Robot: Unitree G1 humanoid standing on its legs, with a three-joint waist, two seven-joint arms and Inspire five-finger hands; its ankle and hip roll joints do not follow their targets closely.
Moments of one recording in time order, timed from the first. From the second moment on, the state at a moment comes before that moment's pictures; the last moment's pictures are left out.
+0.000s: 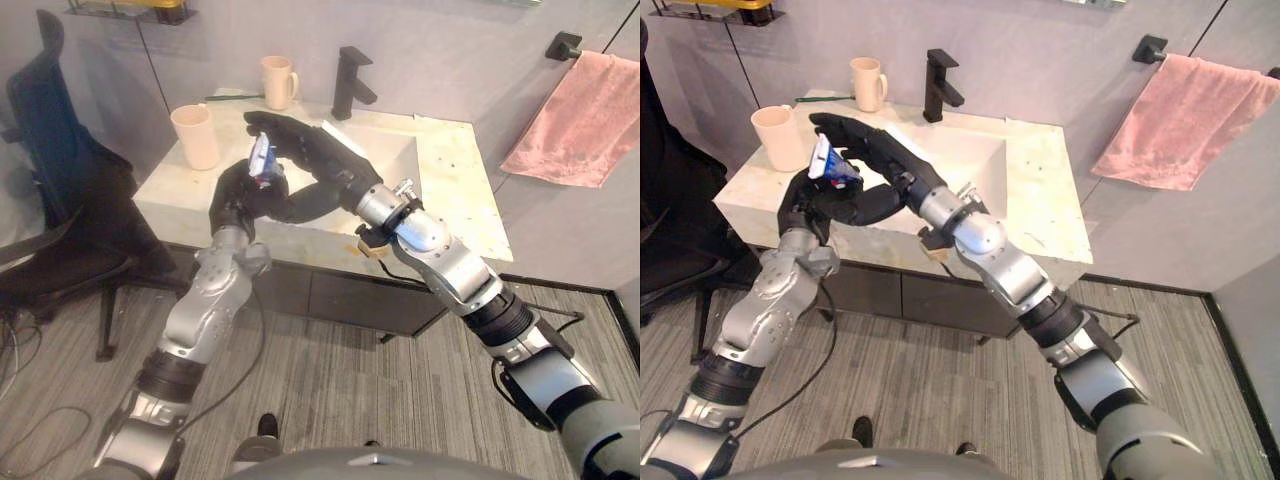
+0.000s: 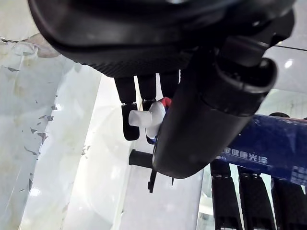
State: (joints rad) left arm -0.30 0.37 -0.21 -0.12 -0.62 0.15 0.48; right arm -0.70 -0.42 0.55 -0.05 0.38 0.08 0.07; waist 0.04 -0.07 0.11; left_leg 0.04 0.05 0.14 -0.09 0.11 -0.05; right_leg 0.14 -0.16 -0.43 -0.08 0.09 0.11
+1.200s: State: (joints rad) left arm -0.30 0.37 -0.19 -0.12 -0.57 0.15 0.50; right arm -0.68 -0.43 0.51 -0.09 0.38 0.08 0.06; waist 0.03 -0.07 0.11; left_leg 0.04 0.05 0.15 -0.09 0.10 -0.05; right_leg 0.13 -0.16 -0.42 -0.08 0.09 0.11
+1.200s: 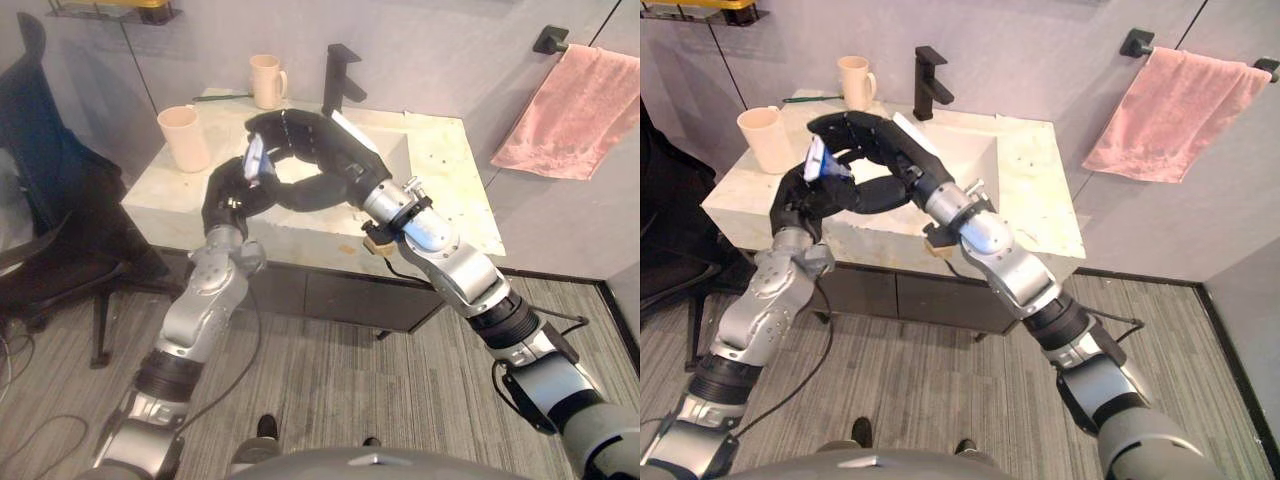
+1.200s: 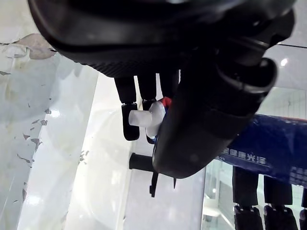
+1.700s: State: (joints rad) left arm -0.30 0.37 -0.19 -0.08 -0.56 0.15 0.50; right arm -0.68 -0.43 0.51 -0.09 0.38 0.08 0.08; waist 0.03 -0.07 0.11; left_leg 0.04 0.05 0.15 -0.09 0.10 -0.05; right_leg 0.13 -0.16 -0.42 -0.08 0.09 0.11
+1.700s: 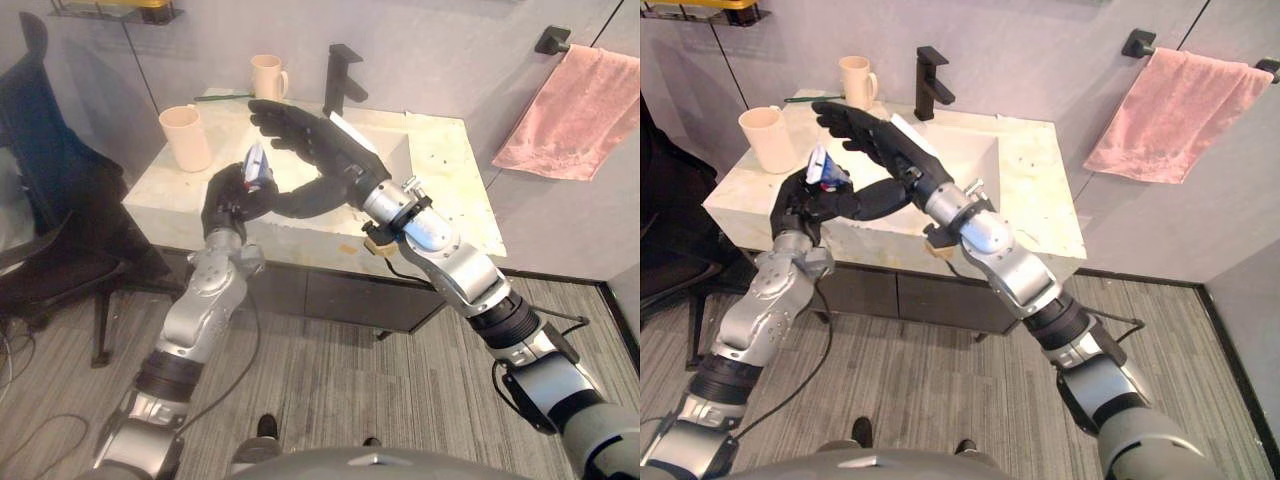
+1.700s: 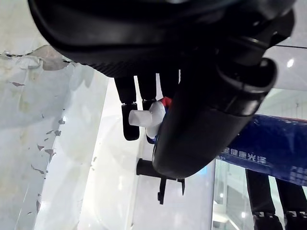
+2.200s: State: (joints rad) left arm -0.30 0.37 -0.19 -0.08 -0.54 0.15 0.50; right arm -0.68 -0.43 0.51 -0.09 0.38 0.08 0.11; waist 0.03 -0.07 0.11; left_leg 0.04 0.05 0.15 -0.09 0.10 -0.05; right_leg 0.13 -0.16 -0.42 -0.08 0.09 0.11
